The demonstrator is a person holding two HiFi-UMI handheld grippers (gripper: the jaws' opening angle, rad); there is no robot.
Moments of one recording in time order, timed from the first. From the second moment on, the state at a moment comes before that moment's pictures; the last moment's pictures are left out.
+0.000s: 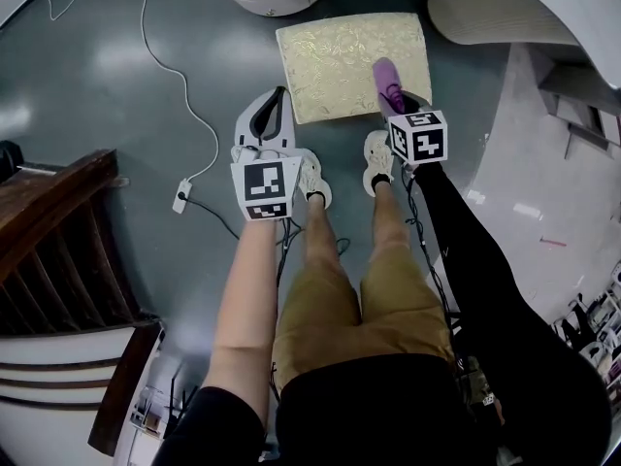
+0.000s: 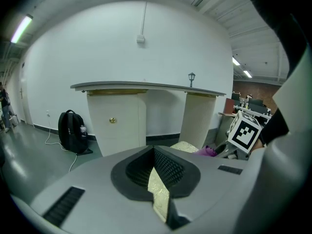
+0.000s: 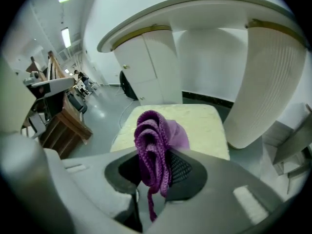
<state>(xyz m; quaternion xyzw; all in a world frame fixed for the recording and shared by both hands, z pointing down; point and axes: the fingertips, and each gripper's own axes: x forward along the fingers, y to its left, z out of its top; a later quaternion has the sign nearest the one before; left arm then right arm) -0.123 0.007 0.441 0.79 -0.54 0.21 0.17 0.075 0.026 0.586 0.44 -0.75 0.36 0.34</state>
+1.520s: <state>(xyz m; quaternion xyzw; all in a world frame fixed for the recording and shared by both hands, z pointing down) -0.045 0.014 0.448 0.80 -0.54 0.22 0.17 0.243 0.009 0.629 0.48 -0.66 0.37 0.44</state>
